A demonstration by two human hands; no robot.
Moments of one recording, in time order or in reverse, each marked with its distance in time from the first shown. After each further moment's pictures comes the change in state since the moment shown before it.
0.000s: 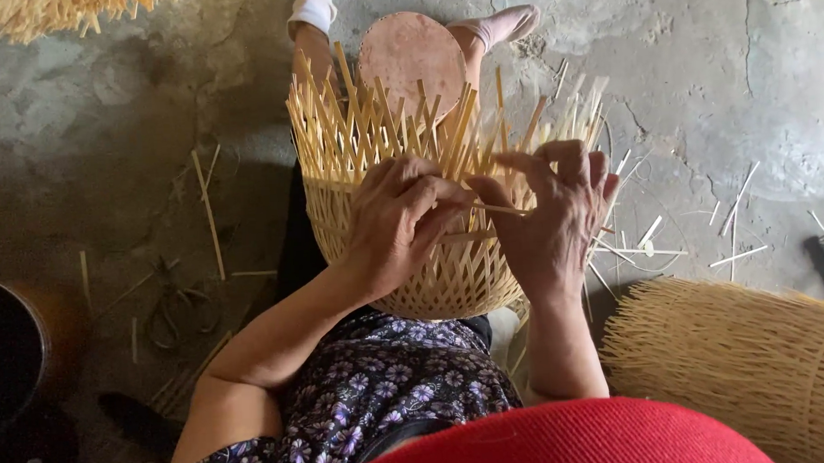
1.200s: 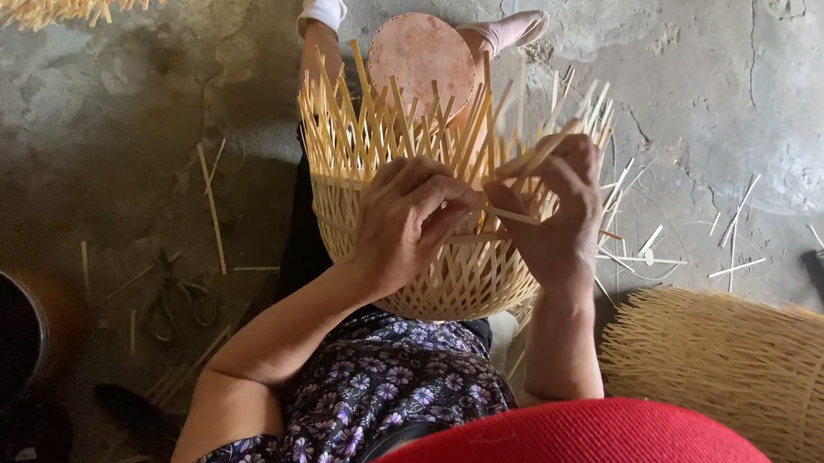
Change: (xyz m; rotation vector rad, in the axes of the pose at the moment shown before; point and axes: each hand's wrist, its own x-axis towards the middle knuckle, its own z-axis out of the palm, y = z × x) left_hand -0.001 0.000 0.001 -0.039 0.020 -0.058; right_hand 0.002 0.013 0.014 0.539 0.015 -0.003
